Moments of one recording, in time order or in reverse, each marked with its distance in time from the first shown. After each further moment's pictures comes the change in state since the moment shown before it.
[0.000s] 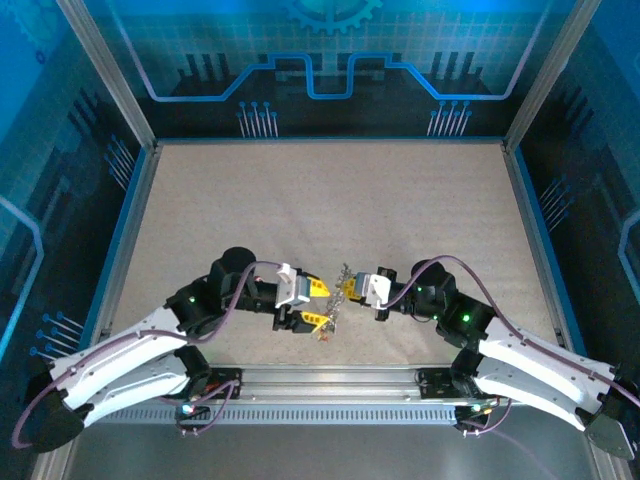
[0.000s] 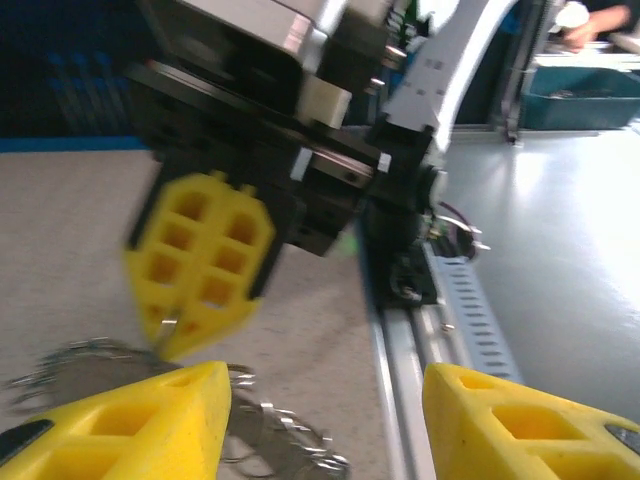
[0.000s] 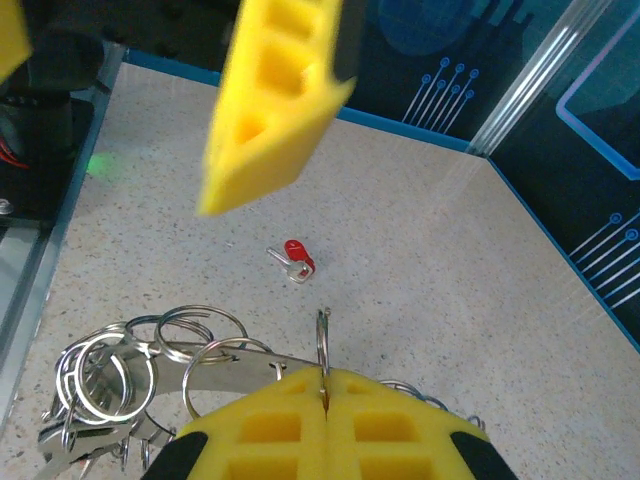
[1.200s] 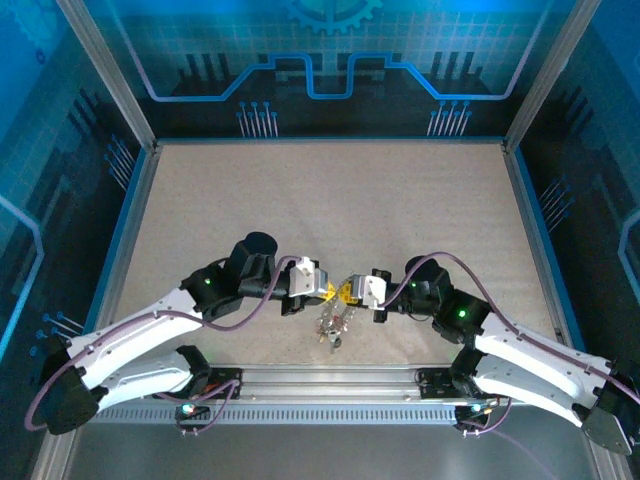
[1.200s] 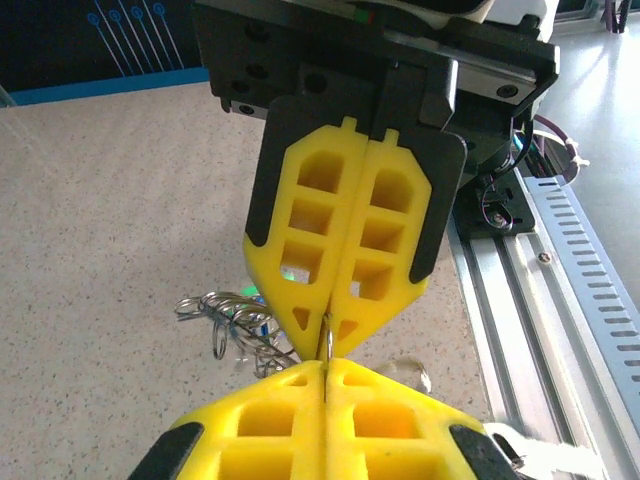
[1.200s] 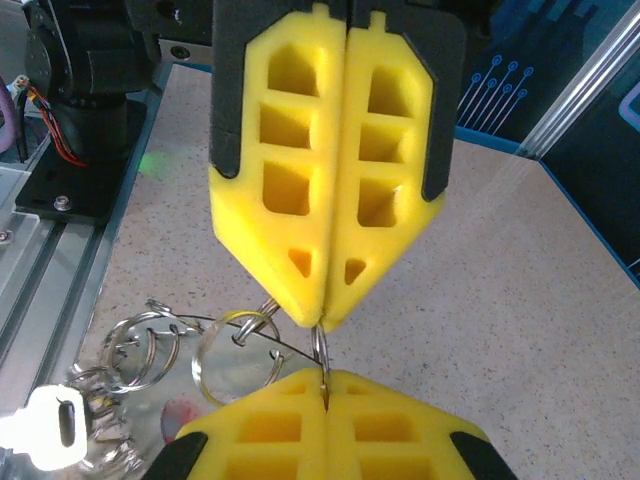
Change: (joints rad) left arm 0.009 0.183 0.142 -0.163 -0.095 0.223; right arm -0.004 0.049 0.032 -0.039 -0.082 -0.007
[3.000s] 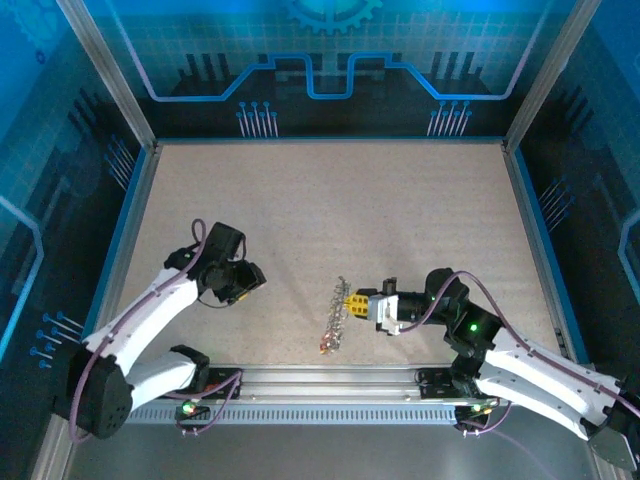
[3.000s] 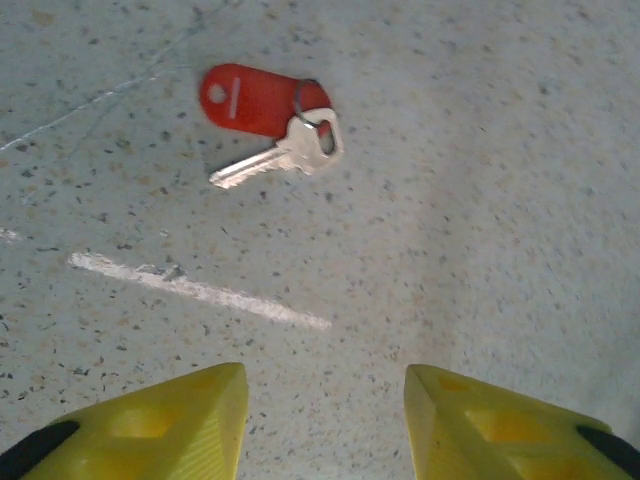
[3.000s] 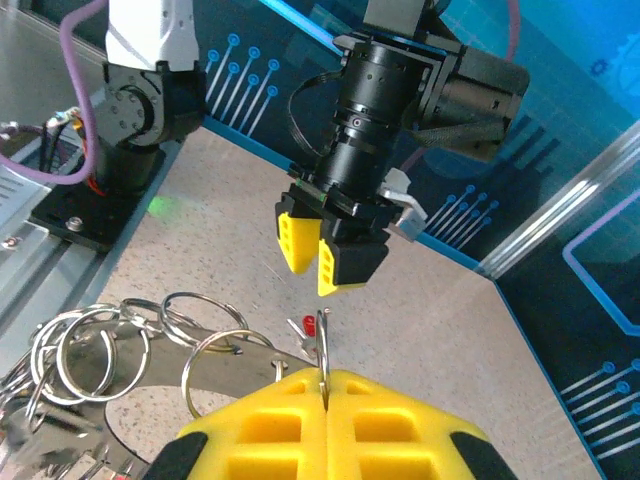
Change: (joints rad) left arm 0.464 0.122 0.011 -0.620 -0.406 -1.401; right arm -0.010 -0.168 -0.120 0.137 -0.099 -0.161
